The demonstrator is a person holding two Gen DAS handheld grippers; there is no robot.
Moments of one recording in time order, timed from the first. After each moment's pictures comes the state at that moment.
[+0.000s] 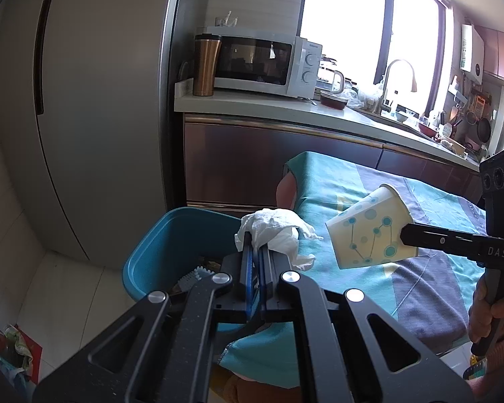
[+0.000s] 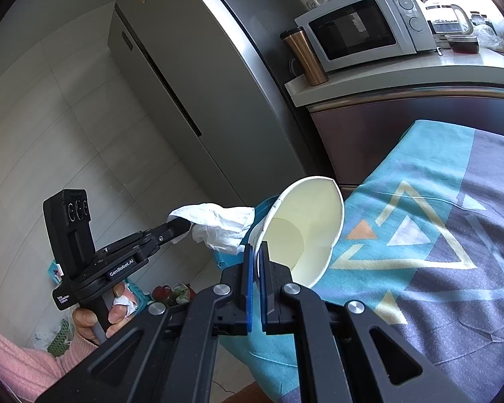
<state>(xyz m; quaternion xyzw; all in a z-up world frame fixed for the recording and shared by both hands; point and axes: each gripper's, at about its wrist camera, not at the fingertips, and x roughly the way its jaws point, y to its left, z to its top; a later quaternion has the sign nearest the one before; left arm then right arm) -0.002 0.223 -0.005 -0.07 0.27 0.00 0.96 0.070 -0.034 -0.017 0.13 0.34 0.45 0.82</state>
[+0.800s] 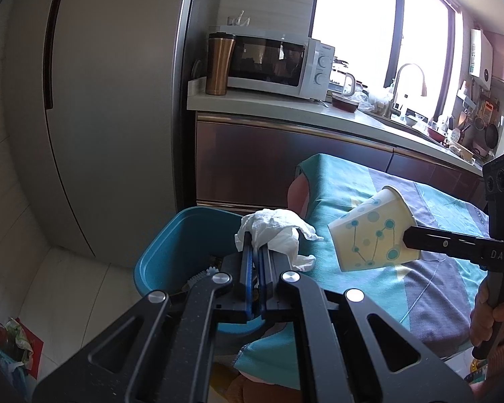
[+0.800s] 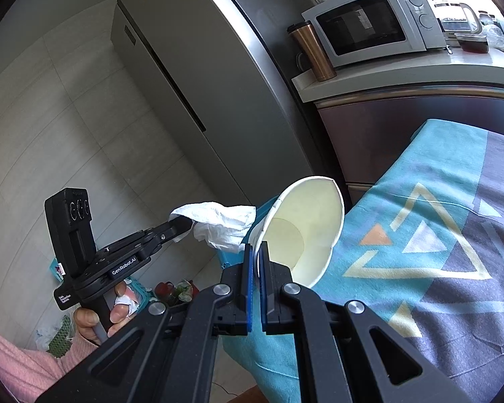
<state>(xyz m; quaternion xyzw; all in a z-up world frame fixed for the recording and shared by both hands) -0.004 0.235 -0.005 -0.08 0.27 0.02 0.96 0.075 -0.024 -0.016 0.13 0.35 0.46 0.81</state>
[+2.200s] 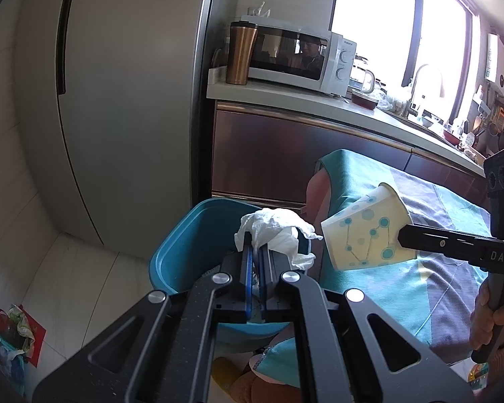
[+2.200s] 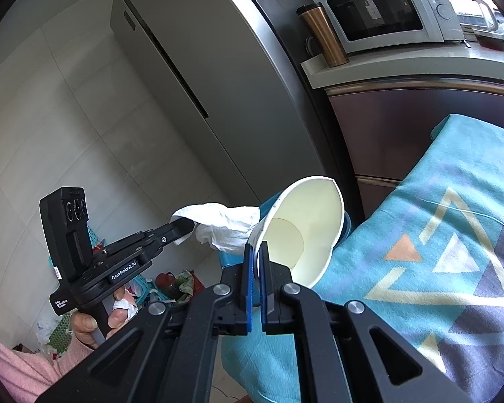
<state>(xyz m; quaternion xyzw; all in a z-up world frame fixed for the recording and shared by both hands) 0.009 0.256 -0.019 -0.09 0.29 0.05 0.95 0.090 0.001 -0.017 0.10 0.37 0.48 0.79</state>
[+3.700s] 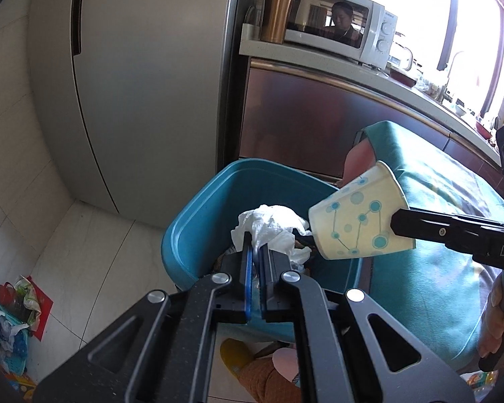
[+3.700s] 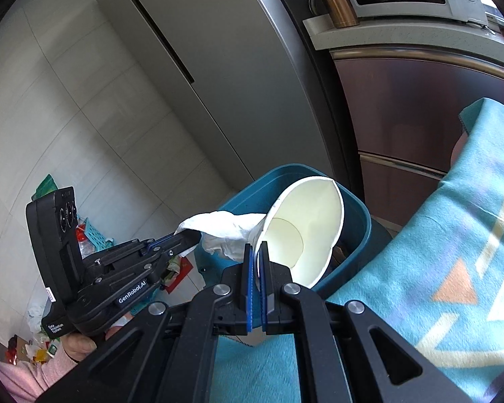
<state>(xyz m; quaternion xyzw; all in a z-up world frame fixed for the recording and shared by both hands) 0.051 0.286 -0.082 -0.11 0.36 0.11 0.92 0.122 0.072 -0.045 0.05 0.43 0.47 0.77</state>
